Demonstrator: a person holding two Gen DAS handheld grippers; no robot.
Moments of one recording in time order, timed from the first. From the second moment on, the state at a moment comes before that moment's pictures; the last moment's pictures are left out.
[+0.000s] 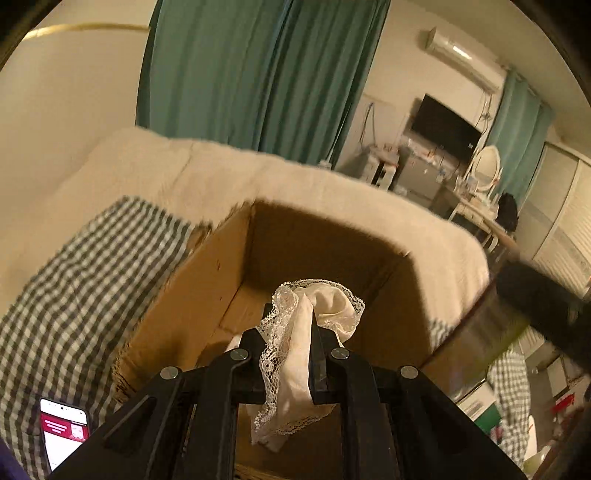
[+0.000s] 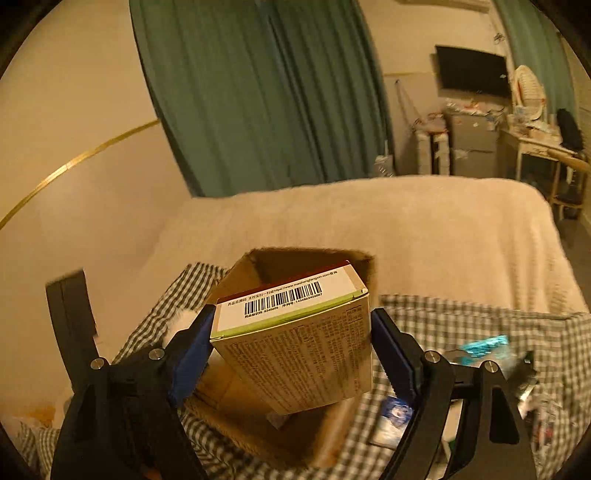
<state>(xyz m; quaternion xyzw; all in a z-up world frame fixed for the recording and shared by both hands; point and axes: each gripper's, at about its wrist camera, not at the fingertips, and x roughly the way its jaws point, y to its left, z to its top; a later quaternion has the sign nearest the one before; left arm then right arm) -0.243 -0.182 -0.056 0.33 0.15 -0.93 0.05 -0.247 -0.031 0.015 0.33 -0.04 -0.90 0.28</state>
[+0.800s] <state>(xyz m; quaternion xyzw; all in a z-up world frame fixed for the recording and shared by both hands) -0.156 -0.035 -0.020 0.34 0.07 -0.94 -0.03 -0.179 0.129 0.043 0.30 -0.03 -0.94 0.16</state>
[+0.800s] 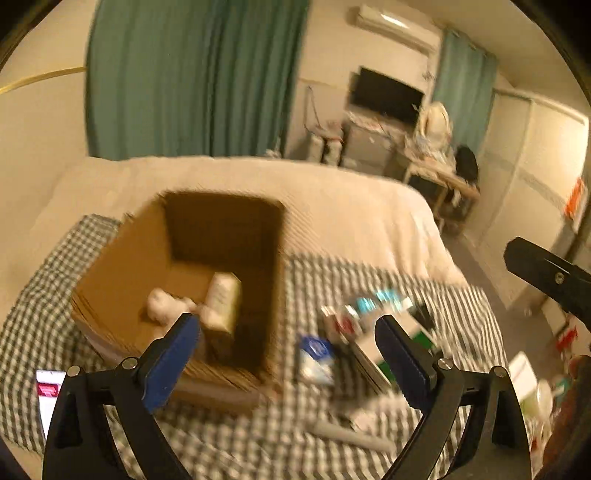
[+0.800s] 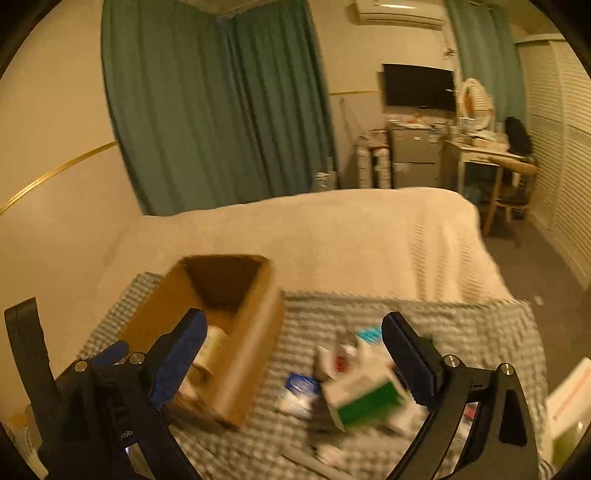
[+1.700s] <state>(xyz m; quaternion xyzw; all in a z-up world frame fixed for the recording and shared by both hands) -0.137 0.065 -0.216 0.47 0.09 -0.88 0.01 -0.172 0.283 -0.168 0.38 -0.05 -0.92 0.03</state>
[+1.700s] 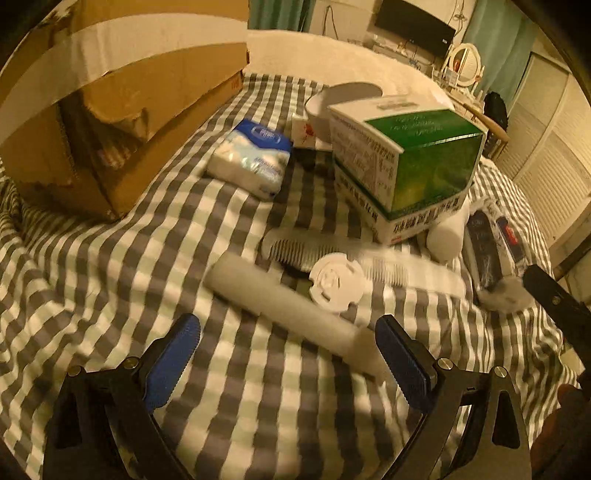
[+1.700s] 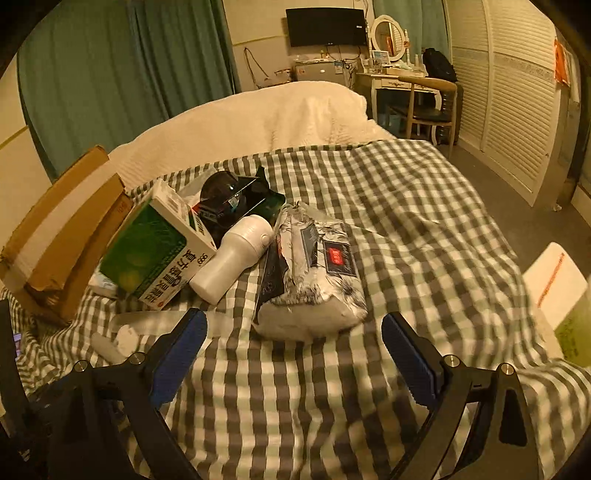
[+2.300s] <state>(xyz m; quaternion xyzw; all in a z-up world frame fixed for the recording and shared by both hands) -0.133 0.072 -0.219 0.47 0.06 -0.88 -0.01 -0.210 0.287 -0.206 0.39 -0.02 -0.92 0.03</state>
